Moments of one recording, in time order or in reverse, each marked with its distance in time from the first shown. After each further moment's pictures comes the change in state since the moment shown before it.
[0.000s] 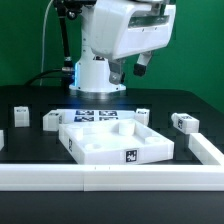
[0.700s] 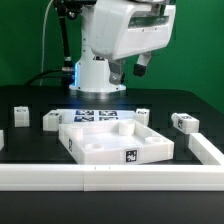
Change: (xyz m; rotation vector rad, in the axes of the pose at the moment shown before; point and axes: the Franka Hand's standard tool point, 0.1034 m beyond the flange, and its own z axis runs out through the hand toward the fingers) arm -0.001 -0.001 0.002 -0.006 0.009 -0.022
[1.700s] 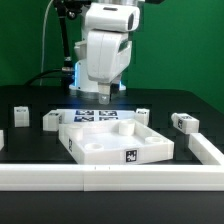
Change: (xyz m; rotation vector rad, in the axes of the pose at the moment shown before) arm -0.046 -0.040 0.056 -0.062 0.114 -0.301
